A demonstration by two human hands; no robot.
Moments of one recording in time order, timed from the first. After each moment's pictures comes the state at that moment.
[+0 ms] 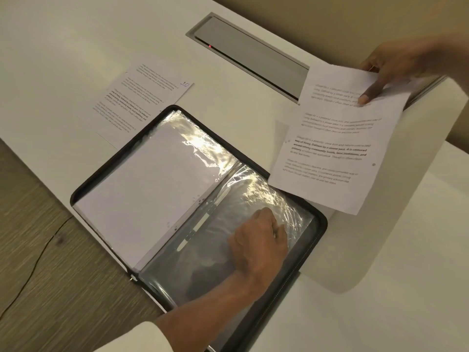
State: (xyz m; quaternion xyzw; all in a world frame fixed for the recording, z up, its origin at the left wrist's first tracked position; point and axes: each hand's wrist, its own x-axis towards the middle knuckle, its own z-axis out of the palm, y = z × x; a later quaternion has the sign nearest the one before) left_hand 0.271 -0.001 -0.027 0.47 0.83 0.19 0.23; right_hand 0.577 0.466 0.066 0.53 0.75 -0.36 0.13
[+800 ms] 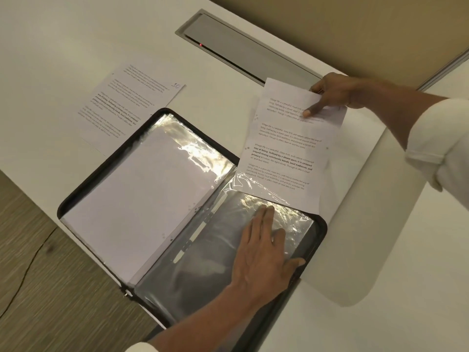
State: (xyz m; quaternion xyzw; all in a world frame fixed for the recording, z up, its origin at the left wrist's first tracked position) left_hand 0.266 -0.018 -0.083 0.69 0.69 0.14 0.15; right_hand 0.360 0.402 -0.002 0.54 0.73 -0.41 0.11
